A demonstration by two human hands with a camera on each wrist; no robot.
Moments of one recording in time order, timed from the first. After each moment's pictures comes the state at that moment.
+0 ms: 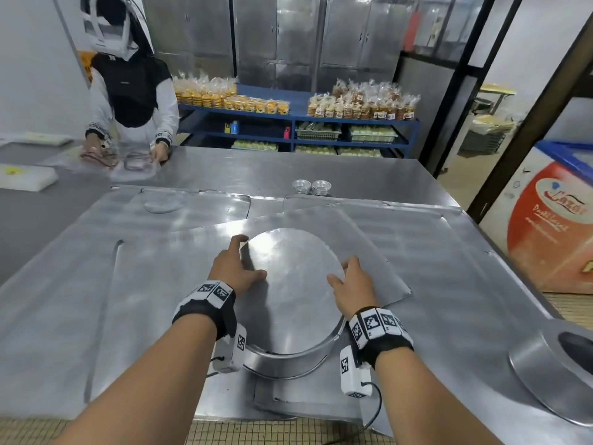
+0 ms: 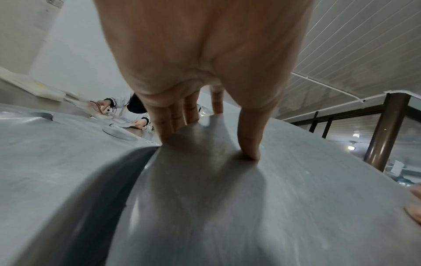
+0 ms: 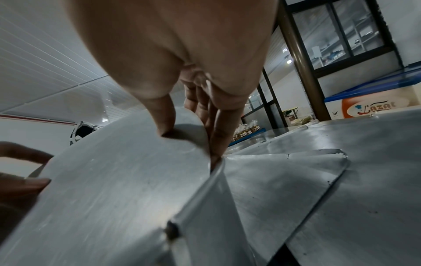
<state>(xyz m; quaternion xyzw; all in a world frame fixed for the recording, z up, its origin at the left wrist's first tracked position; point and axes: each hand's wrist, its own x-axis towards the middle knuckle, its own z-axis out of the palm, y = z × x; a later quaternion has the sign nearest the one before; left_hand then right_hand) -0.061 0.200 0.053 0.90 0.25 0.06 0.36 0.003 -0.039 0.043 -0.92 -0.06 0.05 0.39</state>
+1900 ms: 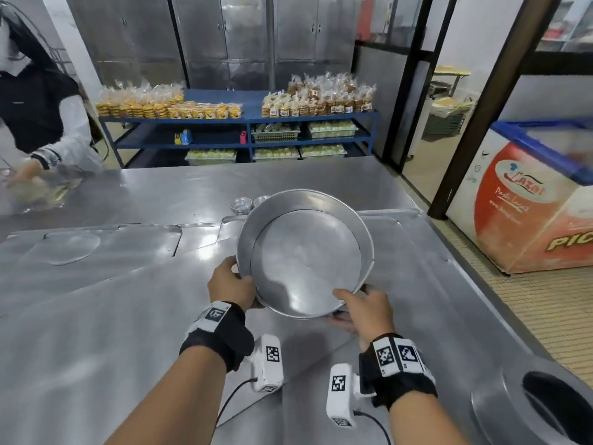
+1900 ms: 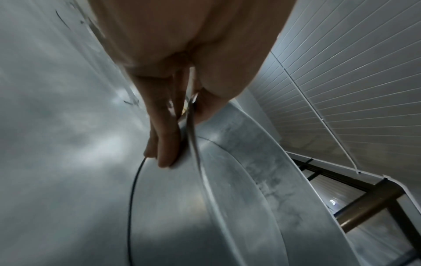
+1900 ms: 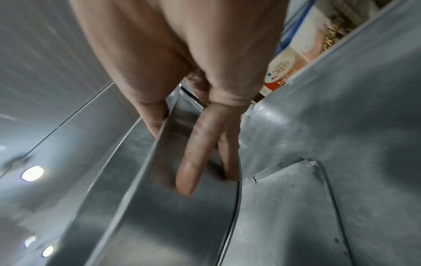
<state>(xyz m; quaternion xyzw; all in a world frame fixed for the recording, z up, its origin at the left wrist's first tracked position) 0.101 0.054 0.067 0.72 0.31 0.13 0.61 0.129 -0.168 0.049 -0.64 0.17 0.10 0.74</state>
